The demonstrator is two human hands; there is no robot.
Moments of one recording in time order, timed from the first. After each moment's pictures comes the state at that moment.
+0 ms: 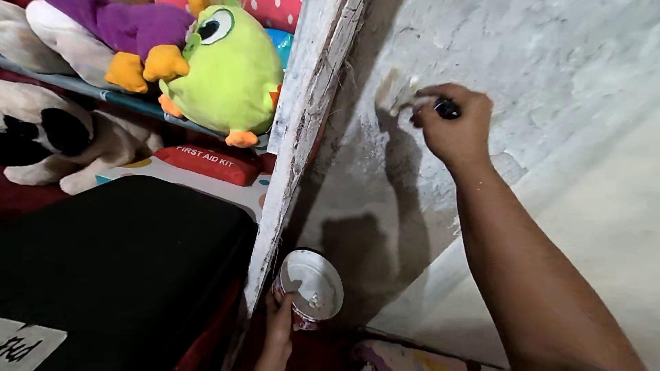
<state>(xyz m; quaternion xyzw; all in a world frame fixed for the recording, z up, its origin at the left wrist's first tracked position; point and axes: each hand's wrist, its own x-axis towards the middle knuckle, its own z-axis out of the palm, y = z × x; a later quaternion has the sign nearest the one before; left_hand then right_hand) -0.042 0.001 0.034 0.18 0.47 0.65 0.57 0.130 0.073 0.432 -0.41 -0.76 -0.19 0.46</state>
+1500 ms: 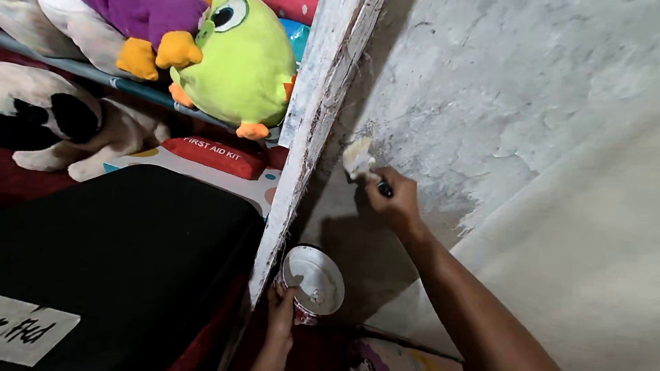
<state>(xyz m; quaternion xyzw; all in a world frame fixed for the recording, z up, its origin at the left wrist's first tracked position) -0.042 0.001 0.034 0.16 0.47 0.65 0.57 0.112 0.087 0.300 -0.42 -0.79 -0.14 0.42</state>
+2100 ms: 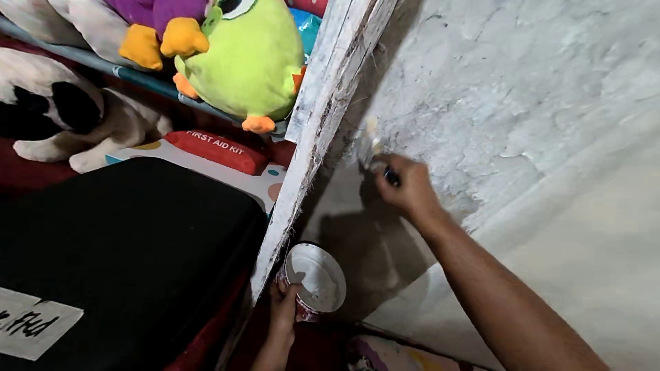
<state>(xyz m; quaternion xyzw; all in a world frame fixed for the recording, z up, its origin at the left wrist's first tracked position) -0.041 0.003 0.033 0.16 0.46 0.65 0.58 0.108 0.072 0.336 -0.41 -0.84 -0.19 0.31</state>
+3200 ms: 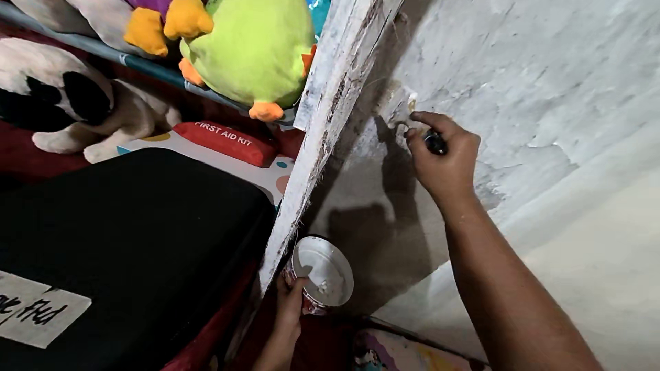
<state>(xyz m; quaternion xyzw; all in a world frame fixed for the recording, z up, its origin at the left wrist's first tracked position) -0.045 0.002 0.033 0.16 0.46 0.66 0.57 0.108 0.086 0.352 -0.35 -0.79 -0.21 0.46</state>
